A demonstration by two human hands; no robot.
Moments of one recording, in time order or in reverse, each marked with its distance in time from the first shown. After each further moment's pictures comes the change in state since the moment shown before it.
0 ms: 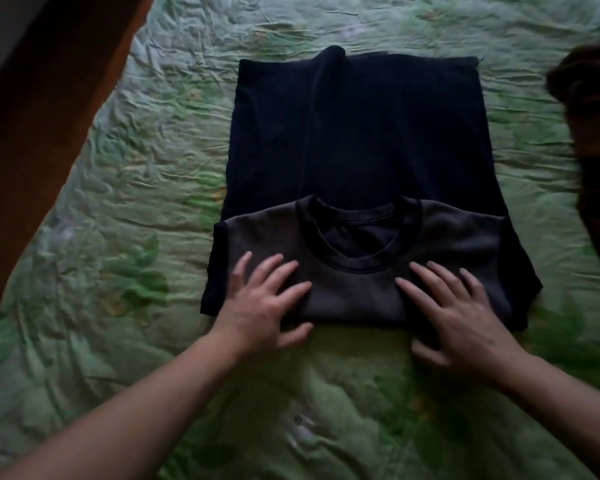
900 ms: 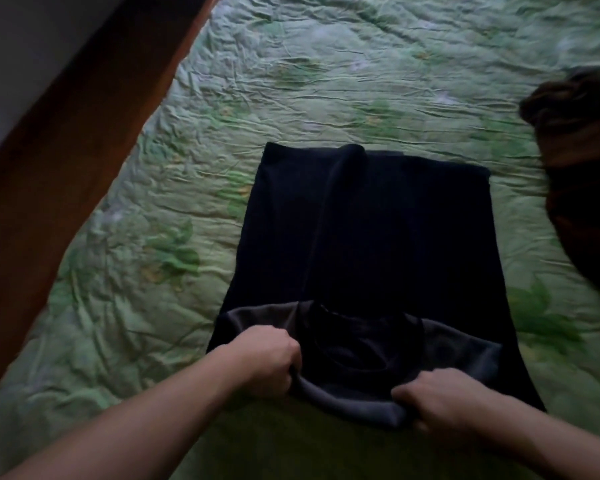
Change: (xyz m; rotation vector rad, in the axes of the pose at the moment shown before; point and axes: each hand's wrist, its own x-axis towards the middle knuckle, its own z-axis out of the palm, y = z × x) left_hand -0.075 0.059 -0.044 -0.012 -0.637 0.116; right_hand -0.075 -0.087 -0.033 0.027 -0.747 -0.199
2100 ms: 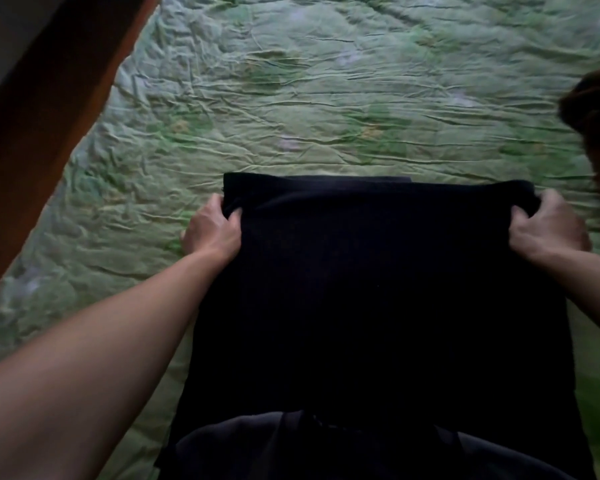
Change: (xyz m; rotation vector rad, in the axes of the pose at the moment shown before) left_hand 0.178 -0.197 -0.114 -0.668 0.943 -0.830; right_hand 0.096 0.250 -0.143 0.758 1.074 1.075
